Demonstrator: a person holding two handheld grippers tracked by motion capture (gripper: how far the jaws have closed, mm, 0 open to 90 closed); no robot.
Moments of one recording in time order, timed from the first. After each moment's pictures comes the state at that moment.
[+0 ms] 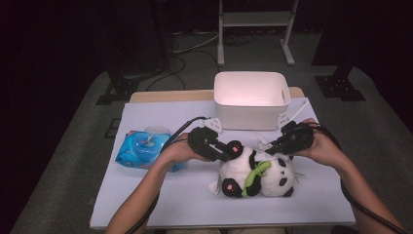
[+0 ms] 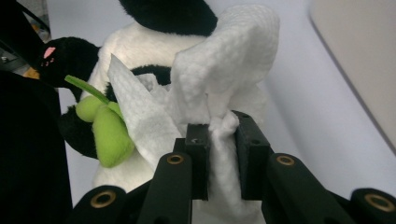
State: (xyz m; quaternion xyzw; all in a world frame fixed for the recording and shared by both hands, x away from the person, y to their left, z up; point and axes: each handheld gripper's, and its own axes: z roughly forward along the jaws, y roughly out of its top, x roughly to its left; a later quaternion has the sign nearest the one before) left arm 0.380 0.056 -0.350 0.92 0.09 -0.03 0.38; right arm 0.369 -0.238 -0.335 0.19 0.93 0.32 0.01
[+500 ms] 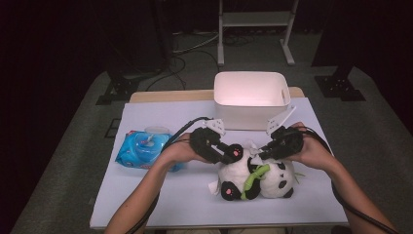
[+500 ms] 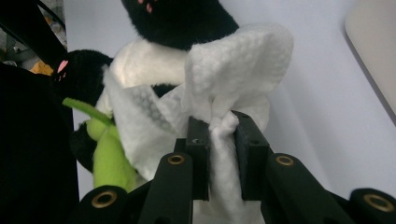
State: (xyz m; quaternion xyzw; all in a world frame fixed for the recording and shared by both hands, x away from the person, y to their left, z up) left arm 0.372 0.050 -0.344 0.92 0.07 -0.04 0.38; right arm 0.363 -0.212 -0.341 0.16 0.93 0.32 0.00
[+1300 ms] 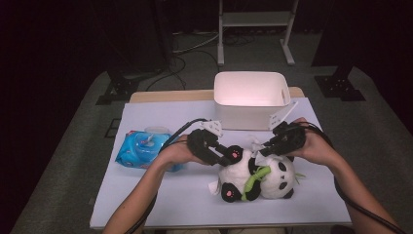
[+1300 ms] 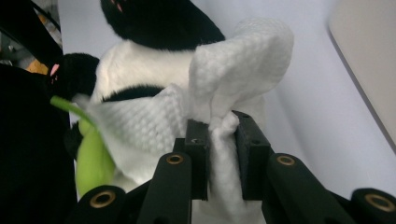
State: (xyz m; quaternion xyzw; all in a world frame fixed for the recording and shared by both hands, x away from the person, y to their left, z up) left arm 0.371 0.056 -0.346 0.92 0.07 -0.05 0.38; right arm 0.368 -0.220 -0.332 0.17 0.93 0.31 0.00
